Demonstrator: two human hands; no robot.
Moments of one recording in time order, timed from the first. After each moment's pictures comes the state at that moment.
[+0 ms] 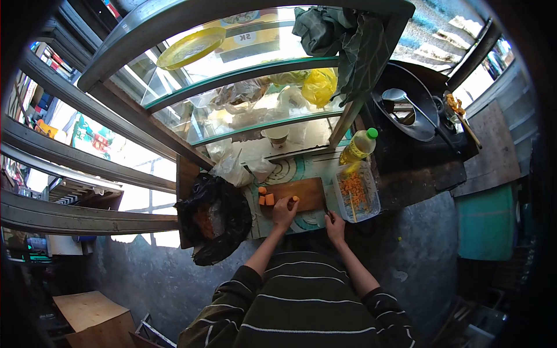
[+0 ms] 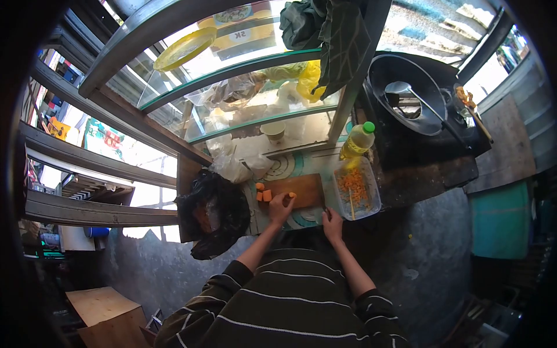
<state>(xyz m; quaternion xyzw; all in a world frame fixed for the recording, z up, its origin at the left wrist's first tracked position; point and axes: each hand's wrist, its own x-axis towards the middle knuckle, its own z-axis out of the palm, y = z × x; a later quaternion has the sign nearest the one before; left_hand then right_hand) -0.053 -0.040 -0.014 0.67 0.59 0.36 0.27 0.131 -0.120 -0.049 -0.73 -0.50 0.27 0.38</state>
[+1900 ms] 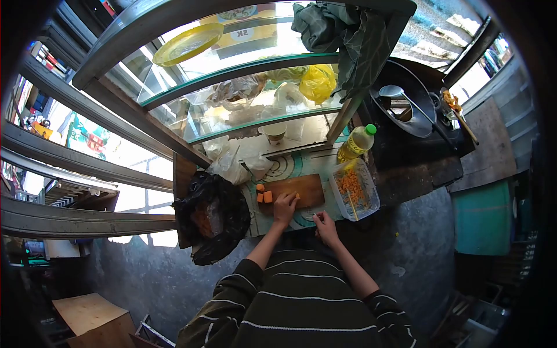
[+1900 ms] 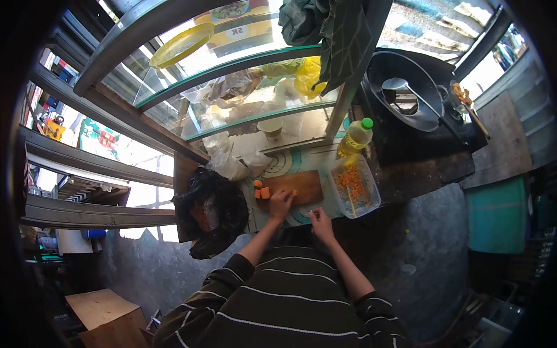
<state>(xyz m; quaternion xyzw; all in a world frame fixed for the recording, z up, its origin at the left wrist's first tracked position) -0.049 -0.035 -0.022 0.71 0.56 0.36 0.24 0.099 -0.119 0.014 -0.69 -0.34 0.55 0.33</state>
